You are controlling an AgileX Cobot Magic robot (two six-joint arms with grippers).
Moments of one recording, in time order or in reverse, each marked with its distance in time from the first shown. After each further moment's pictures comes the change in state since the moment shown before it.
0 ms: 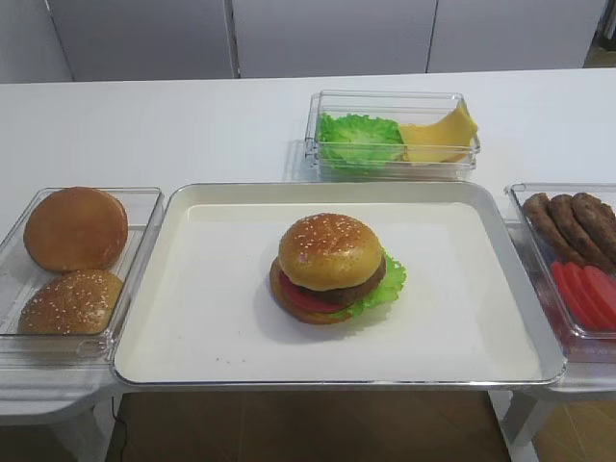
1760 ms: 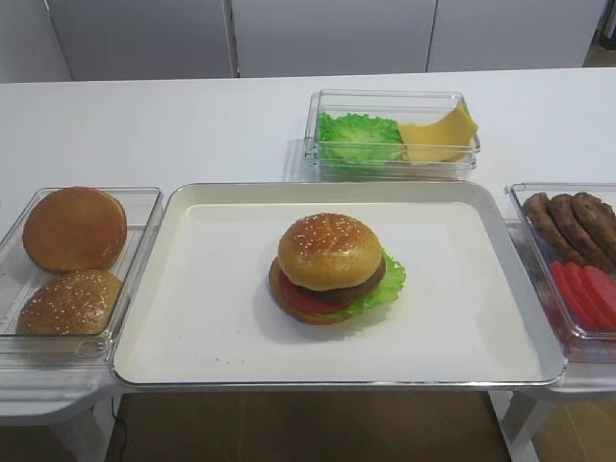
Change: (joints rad) left arm 0.000 0.843 -0.227 -0.282 -0.190 0.100; right arm 0.000 0.000 0.000 0.000 0.000 -0.007
